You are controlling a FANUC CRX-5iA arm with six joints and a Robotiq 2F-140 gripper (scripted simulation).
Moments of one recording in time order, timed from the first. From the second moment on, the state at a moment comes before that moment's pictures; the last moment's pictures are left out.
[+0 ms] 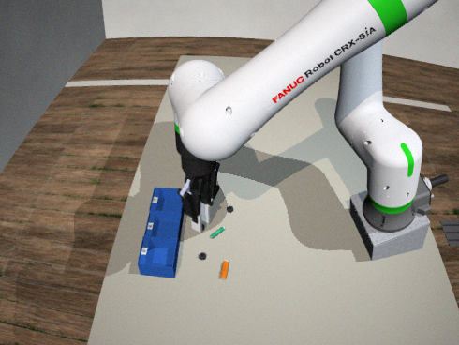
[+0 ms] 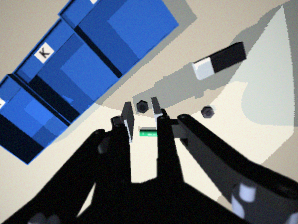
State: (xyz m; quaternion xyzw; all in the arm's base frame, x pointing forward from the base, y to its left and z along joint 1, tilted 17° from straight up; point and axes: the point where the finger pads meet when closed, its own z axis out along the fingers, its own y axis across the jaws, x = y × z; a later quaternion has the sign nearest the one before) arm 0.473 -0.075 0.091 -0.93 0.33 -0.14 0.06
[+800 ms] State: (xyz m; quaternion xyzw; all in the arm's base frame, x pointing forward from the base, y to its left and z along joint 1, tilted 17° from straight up) arm 0.476 -0.075 0.081 -0.93 0.33 -0.14 0.06
